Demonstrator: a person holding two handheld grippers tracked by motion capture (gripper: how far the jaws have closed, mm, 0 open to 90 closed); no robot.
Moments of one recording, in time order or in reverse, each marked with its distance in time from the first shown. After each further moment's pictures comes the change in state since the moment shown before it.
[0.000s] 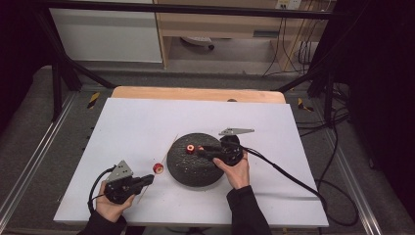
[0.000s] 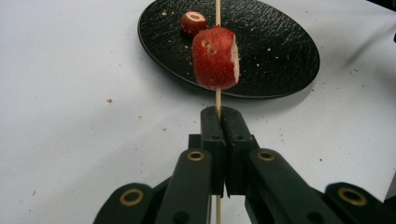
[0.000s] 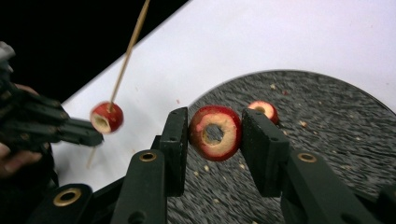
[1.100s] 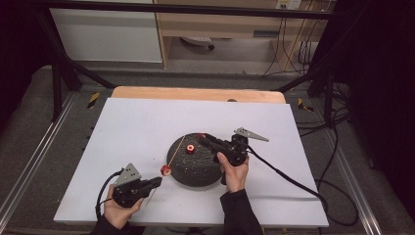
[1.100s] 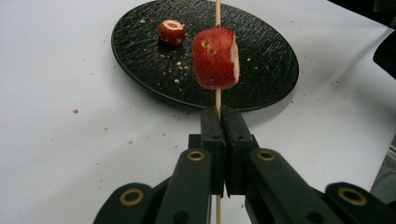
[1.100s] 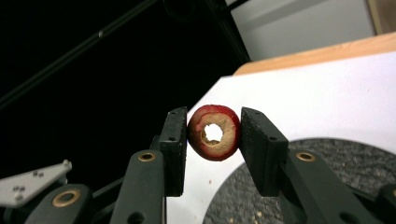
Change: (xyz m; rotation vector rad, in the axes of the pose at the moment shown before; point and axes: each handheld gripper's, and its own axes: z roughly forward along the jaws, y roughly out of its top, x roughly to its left) left arm -0.024 0.004 0.010 -0.027 -0.013 -0.029; right arm 0.005 -0.003 -0.014 -0.376 0.075 0.170
